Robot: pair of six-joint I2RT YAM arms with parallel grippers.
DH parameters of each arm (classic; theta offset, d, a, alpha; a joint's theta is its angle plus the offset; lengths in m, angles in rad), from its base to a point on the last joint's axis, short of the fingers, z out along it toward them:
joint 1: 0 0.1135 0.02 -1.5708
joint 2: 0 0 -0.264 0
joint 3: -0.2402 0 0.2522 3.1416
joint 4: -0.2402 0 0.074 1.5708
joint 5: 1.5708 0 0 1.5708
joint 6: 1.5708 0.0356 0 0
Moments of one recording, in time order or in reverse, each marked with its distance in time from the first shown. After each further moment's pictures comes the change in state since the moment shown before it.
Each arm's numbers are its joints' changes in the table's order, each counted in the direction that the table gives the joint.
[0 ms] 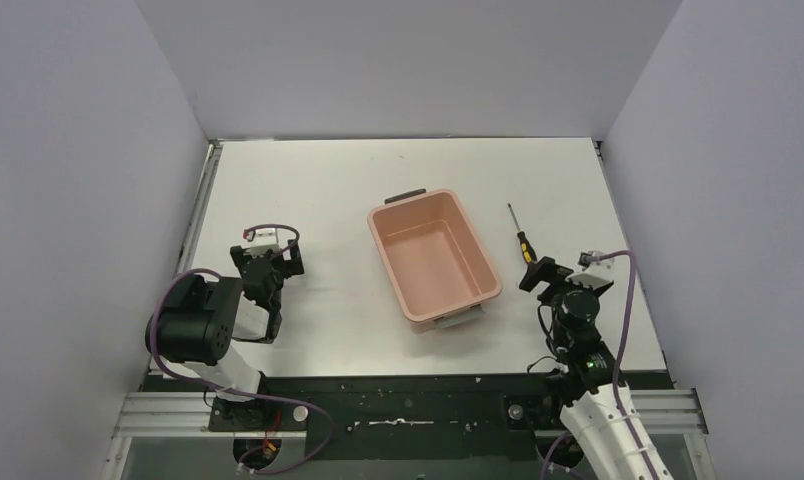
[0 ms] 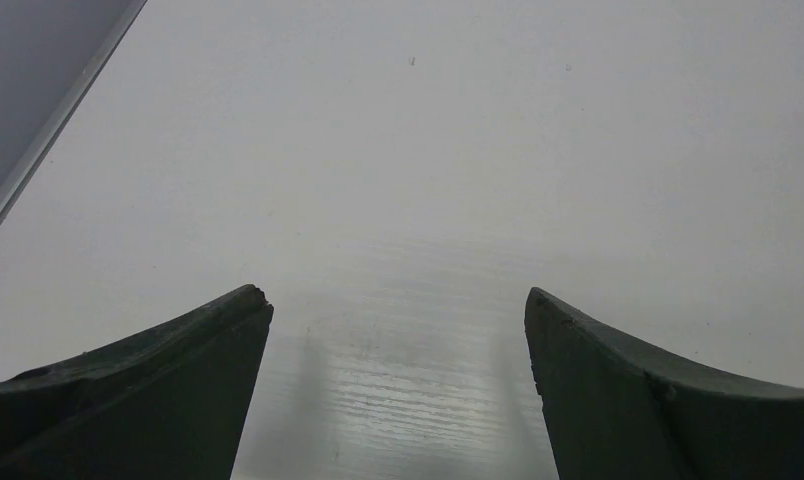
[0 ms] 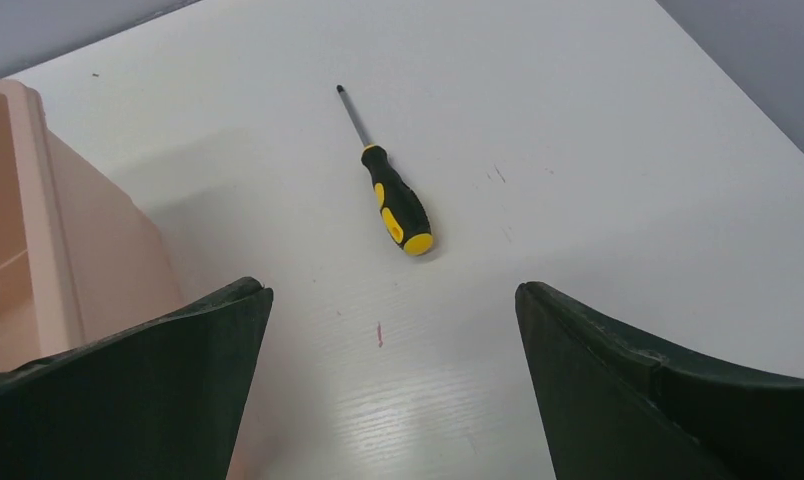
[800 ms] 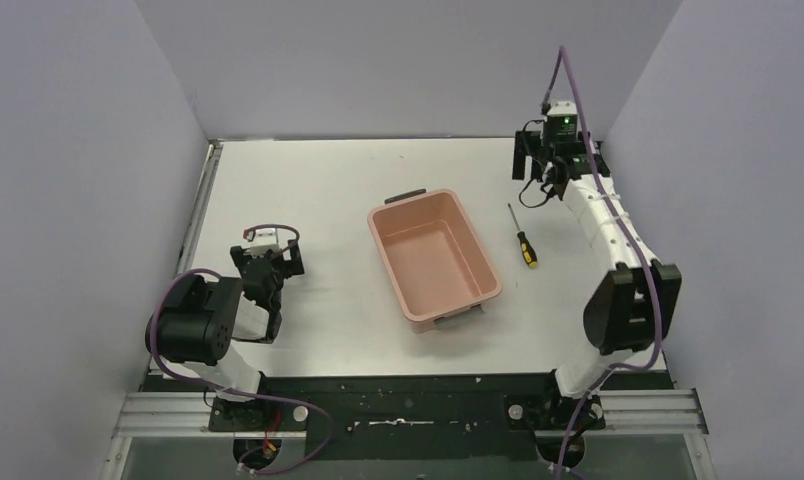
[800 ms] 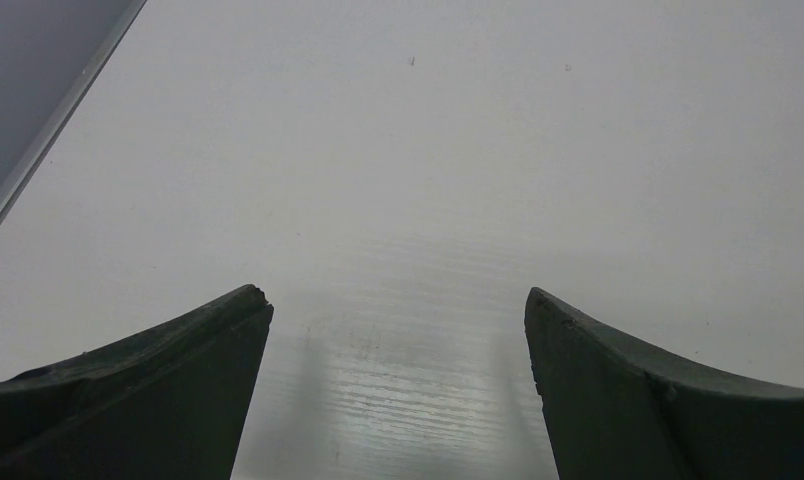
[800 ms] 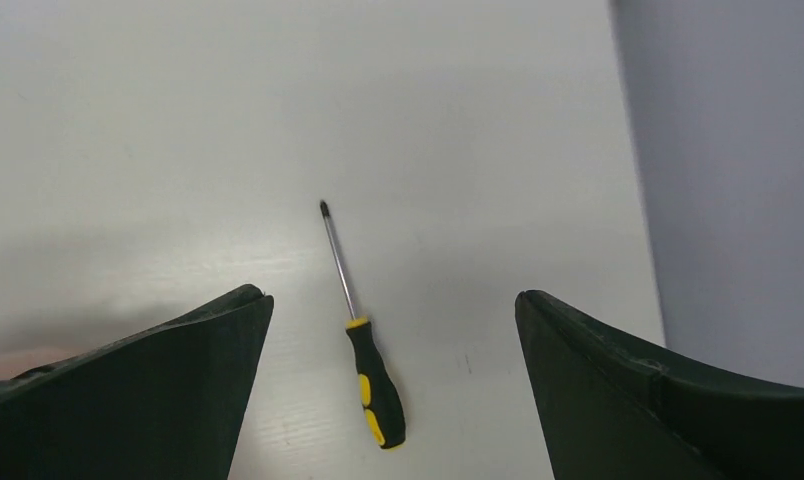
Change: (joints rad) left arm 0.000 0.000 0.000 0.000 0.000 0.000; right arm -0.085 1.213 -1.333 -0.435 -0.086 -0.286
